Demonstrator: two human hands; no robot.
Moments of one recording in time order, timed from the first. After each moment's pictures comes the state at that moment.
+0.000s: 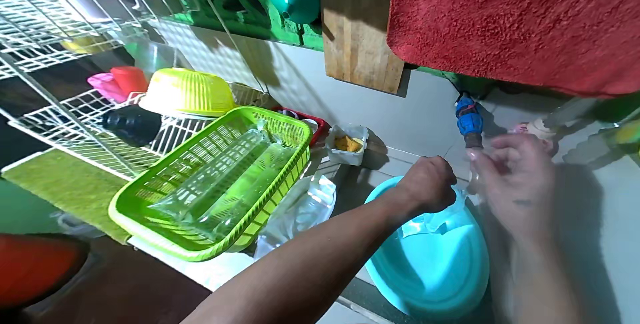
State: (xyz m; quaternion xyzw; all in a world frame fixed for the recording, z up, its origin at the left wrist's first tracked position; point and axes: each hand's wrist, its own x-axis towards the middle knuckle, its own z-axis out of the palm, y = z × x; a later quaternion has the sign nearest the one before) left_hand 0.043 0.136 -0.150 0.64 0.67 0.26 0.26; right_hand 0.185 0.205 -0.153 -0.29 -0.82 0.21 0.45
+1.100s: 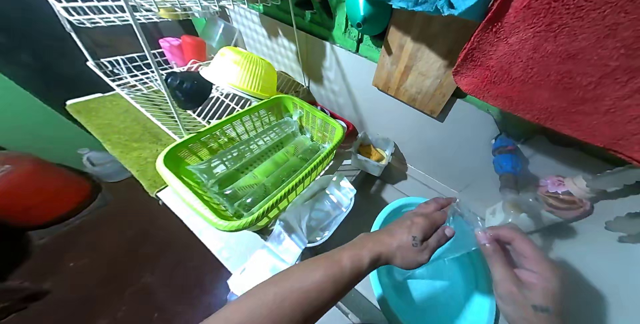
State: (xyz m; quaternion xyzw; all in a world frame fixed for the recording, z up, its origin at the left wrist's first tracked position) left_hand 0.008 0.070 -0.224 0.65 0.52 0.45 0.32; right_hand 0.193 0.162 -0.195 -0.17 -0.83 0.32 0.43
